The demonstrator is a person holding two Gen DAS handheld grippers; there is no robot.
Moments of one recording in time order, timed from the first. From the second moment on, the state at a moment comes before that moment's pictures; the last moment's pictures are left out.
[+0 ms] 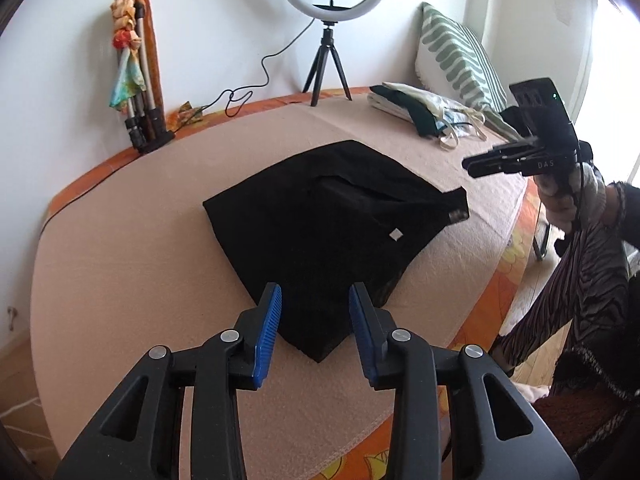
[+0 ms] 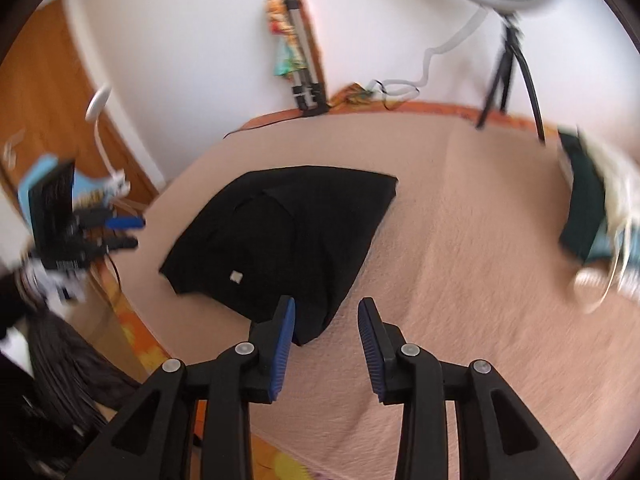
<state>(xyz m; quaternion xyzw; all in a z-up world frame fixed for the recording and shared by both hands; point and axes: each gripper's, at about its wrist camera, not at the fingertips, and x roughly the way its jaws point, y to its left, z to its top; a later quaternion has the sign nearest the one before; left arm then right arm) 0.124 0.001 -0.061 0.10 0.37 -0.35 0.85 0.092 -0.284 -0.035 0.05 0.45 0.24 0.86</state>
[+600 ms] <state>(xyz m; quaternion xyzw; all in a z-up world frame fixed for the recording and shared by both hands) 0.155 -0.014 -0.116 0.14 0.45 -0.33 0.82 0.105 -0.268 -0.072 0.21 0.54 0.26 0.77</state>
